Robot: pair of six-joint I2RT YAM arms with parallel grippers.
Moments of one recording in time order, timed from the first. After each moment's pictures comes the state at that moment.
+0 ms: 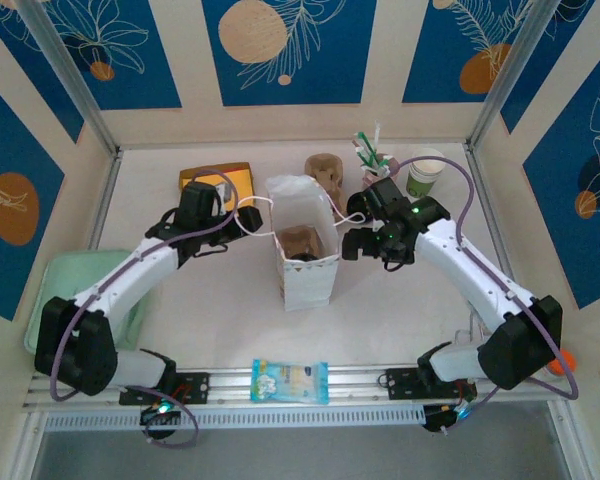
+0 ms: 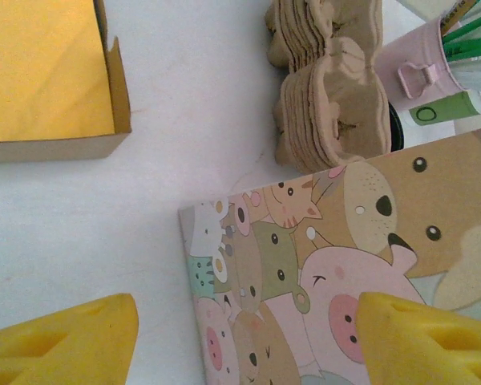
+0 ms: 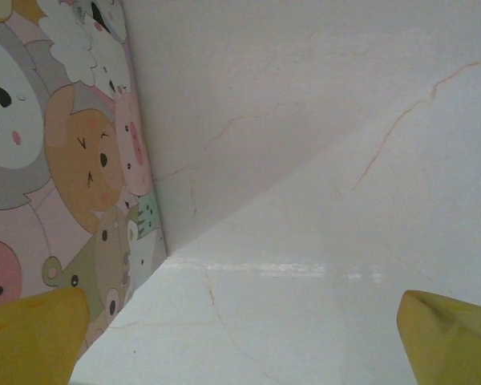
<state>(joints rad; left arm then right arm) -0.38 1.34 0.96 -0.34 0.28 -0.65 0.48 1.34 1.23 -1.15 0.01 0.51</state>
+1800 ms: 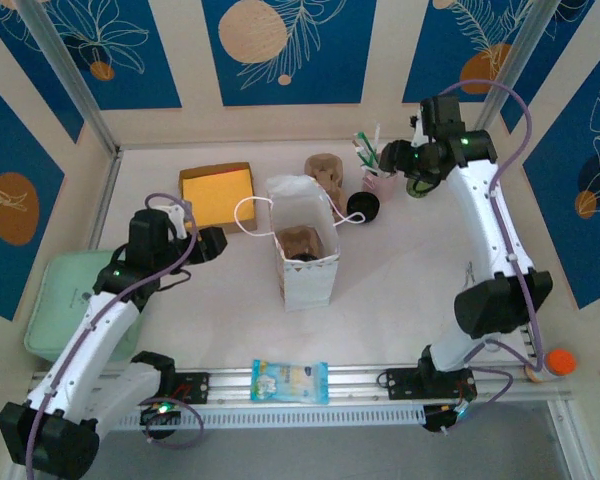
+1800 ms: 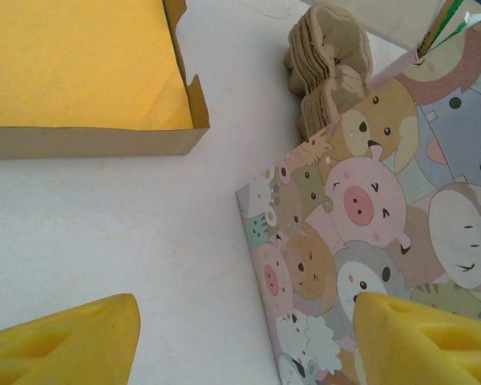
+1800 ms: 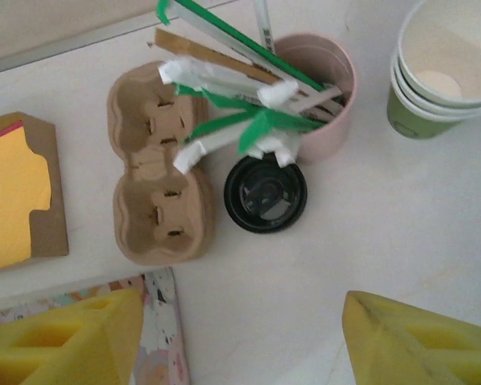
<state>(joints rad) -0.26 0.88 0.82 -0.56 0.26 -0.49 0.14 1.65 1.88 -1.14 -0.09 0.33</state>
